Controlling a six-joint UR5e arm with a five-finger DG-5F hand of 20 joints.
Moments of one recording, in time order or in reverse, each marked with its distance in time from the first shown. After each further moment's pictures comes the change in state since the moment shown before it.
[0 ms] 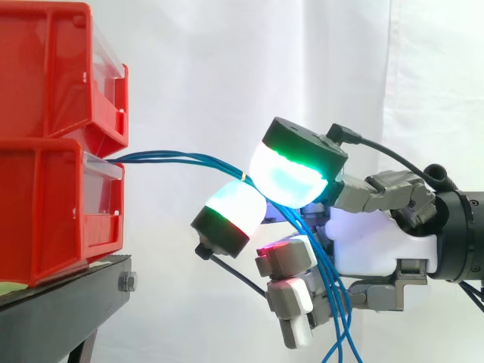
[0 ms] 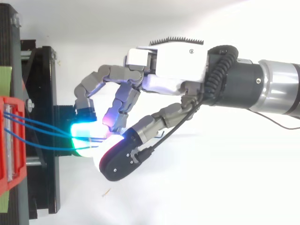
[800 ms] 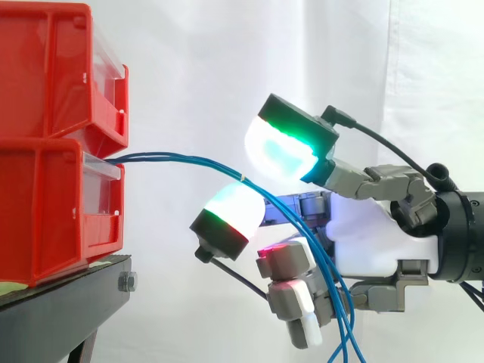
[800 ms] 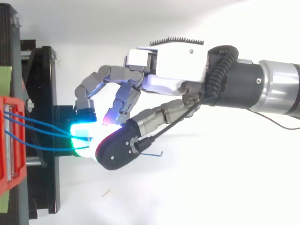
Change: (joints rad) arm 0.001 0.000 0.000 -0.005 0.000 0.003
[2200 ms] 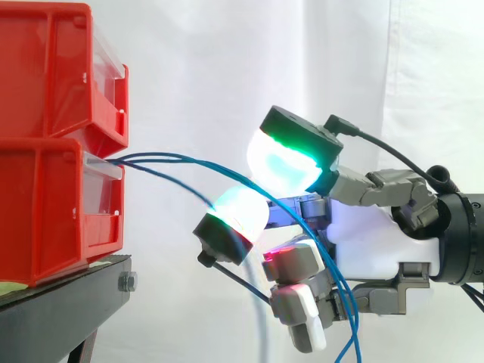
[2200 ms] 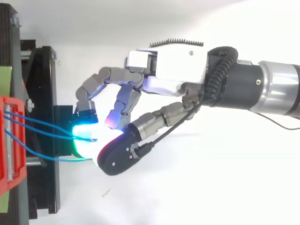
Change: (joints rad) arm 0.001 0.000 -0.001 -0.003 -0.001 -0.007
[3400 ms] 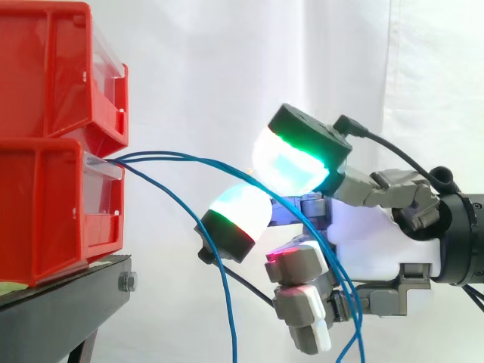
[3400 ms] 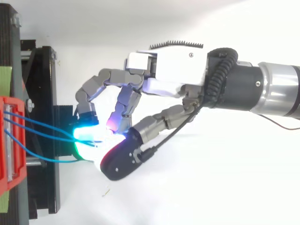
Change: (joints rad) arm 0.002 0.000 0.000 0.000 0.000 -0.008
